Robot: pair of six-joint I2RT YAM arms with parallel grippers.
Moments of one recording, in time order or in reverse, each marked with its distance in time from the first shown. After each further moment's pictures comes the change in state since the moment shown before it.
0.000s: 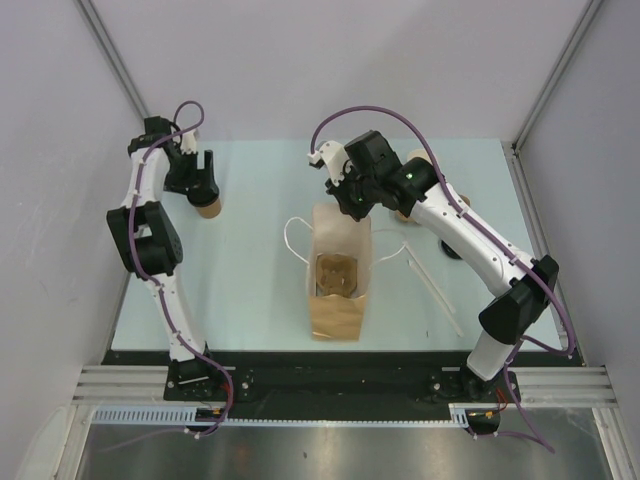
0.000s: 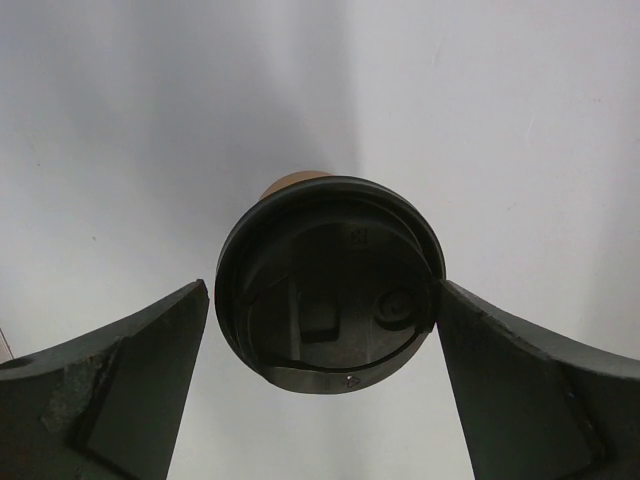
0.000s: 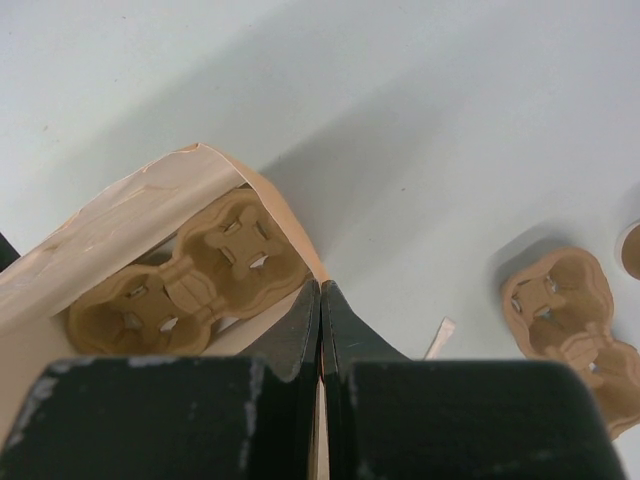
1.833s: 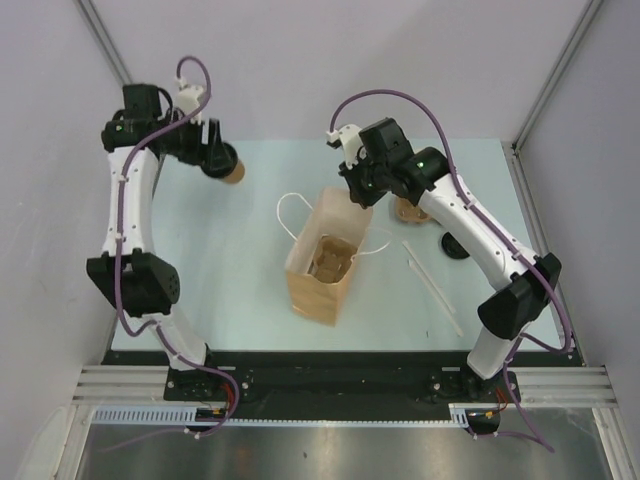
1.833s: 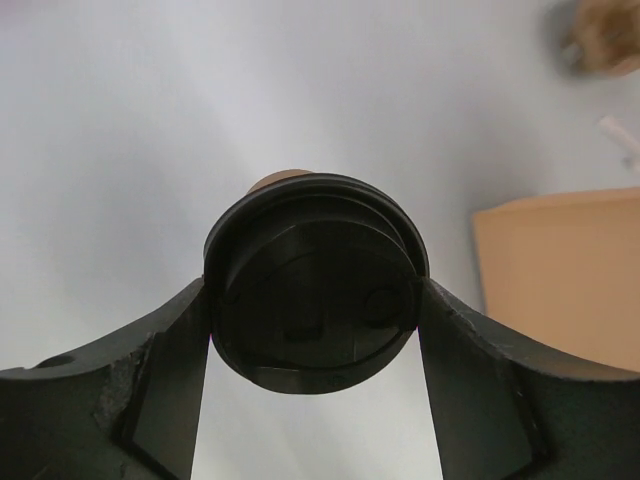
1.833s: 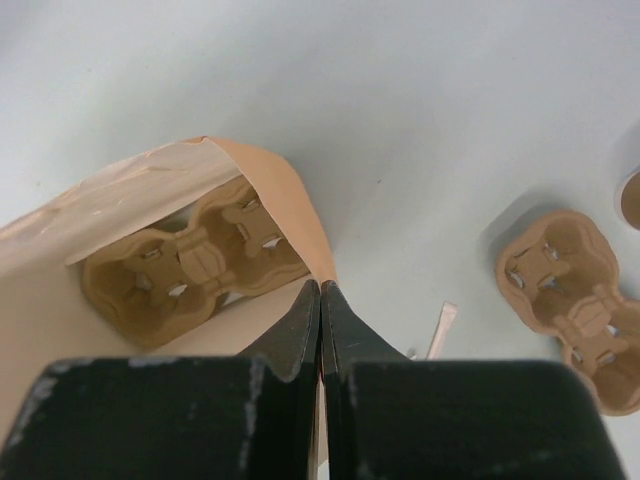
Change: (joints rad) left arm -0.097 -0.412 -0.048 -0.126 0.318 0.132; right arm -0.077 0.015 0.039 -0.007 0.005 0.105
